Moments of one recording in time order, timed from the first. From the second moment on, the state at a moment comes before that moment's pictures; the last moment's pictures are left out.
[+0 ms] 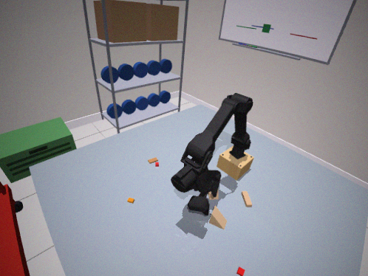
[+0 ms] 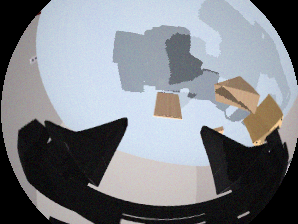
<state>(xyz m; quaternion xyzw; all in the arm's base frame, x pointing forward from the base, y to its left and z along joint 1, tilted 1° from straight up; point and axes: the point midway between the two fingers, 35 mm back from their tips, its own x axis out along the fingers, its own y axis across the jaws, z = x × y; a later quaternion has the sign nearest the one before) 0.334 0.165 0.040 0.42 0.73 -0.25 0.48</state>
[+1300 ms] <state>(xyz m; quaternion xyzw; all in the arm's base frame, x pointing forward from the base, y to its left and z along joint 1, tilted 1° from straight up) 0.323 0.188 -0.015 0.41 0.73 -0.25 0.48</state>
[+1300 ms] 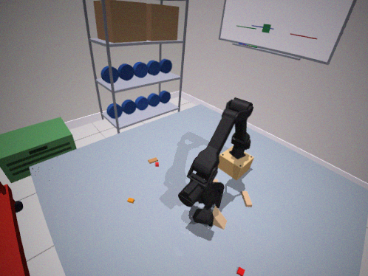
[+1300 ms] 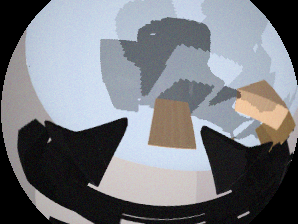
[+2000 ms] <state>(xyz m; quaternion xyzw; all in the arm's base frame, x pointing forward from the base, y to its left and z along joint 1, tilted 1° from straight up) 0.313 0.195 -0.038 0.41 0.73 -0.25 0.48</state>
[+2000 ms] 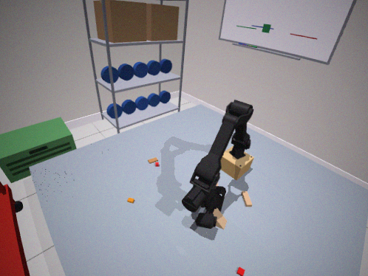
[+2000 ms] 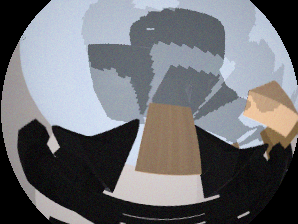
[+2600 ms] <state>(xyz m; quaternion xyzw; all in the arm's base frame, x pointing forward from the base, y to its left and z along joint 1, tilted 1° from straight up) 0.312 0.195 -0.037 0.41 0.73 -0.26 0.48</state>
